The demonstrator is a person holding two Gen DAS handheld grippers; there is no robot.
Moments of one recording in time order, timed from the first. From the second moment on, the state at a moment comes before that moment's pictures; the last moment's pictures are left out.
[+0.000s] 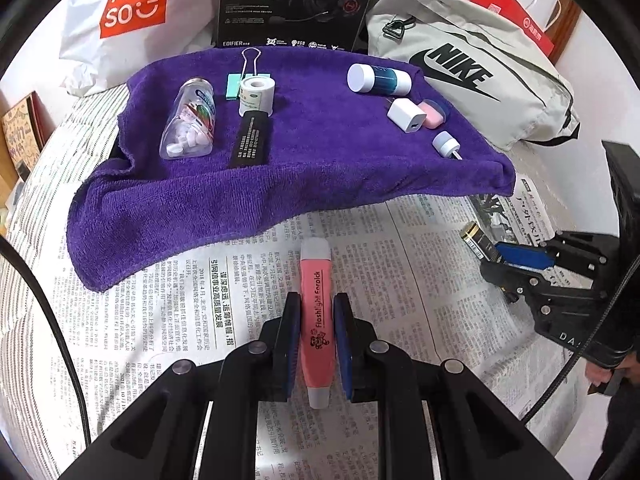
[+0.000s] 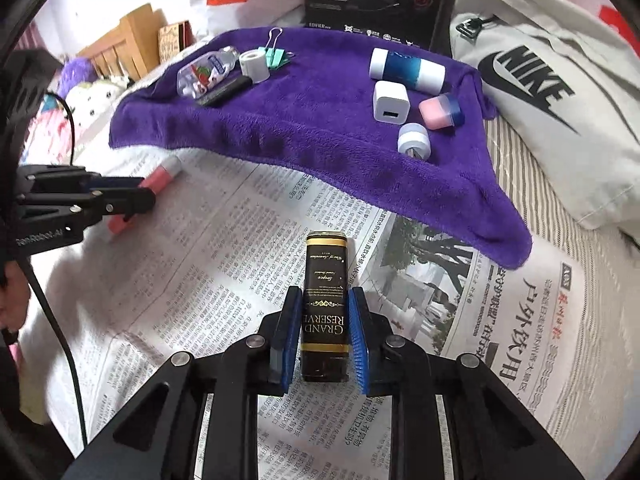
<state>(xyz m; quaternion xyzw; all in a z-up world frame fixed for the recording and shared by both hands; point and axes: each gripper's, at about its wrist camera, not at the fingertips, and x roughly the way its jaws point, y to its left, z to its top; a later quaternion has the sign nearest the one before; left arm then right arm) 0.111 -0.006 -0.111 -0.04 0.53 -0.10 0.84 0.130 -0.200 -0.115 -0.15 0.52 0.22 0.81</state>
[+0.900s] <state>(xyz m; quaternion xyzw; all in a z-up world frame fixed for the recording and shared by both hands) 0.154 0.014 -0.047 -0.04 0.49 -0.12 0.86 0.184 -0.201 -0.051 -0.07 0.49 0.28 0.82</state>
